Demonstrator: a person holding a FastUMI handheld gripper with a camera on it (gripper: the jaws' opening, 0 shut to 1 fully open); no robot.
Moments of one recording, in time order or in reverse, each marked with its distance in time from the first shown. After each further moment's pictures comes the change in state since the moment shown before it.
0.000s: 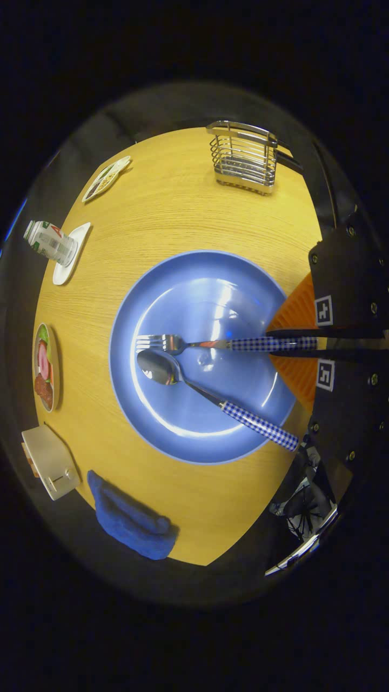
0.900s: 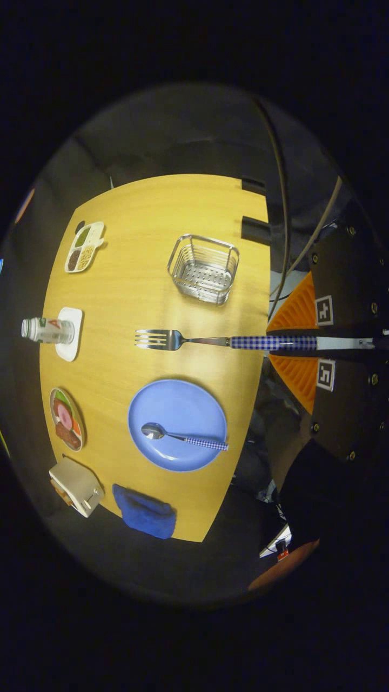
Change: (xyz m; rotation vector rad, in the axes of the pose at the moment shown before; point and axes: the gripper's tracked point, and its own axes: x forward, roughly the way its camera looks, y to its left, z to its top) arm -0.169 -0.163 -0.064 0.102 0.119 -0.007
